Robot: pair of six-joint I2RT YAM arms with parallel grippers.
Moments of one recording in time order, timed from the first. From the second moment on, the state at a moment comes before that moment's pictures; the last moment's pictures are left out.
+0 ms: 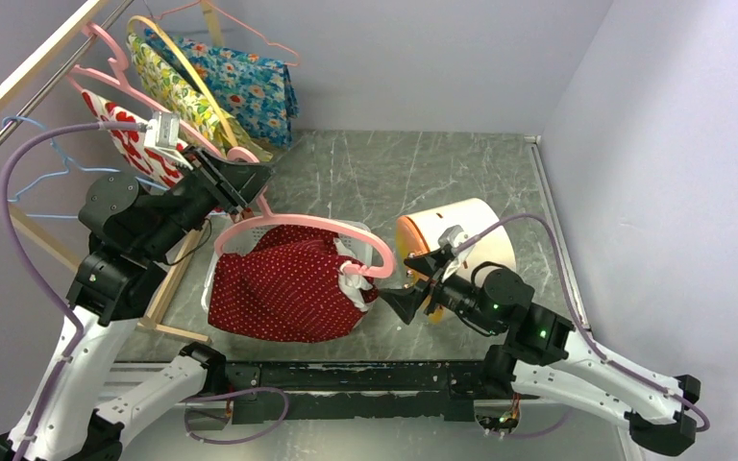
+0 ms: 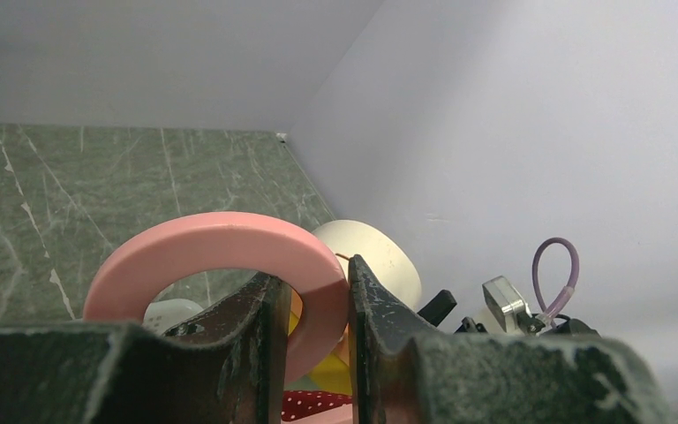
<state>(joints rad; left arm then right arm) -0.46 0.83 1.30 -0.35 0.23 -0.68 1.07 0.50 0.61 -0.20 0.13 0.24</state>
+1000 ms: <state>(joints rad) -0.46 0.79 1.45 -0.38 0.19 -0.68 1.07 0.72 0.58 0.13 -0.14 0.15</state>
